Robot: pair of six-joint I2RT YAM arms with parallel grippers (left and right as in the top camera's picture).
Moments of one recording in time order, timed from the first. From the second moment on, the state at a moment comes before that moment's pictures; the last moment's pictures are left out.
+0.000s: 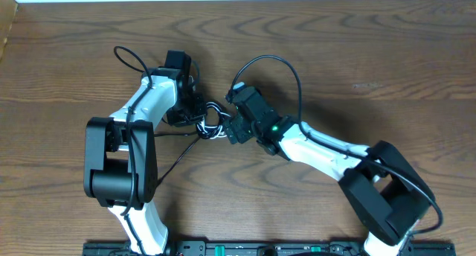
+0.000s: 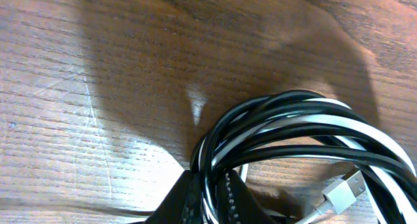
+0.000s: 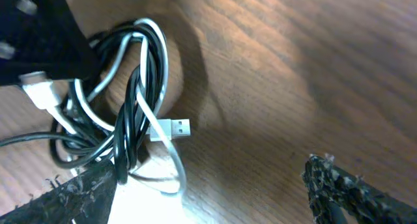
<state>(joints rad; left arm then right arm) -0.12 1.95 1.27 -0.81 0.17 -0.35 0.77 1.90 1.11 -0.09 0.03 0.21</state>
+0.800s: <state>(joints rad) -0.12 1.96 1.27 -0.81 0.18 -0.35 0.77 1.92 1.11 -0.06 0.12 0.22</state>
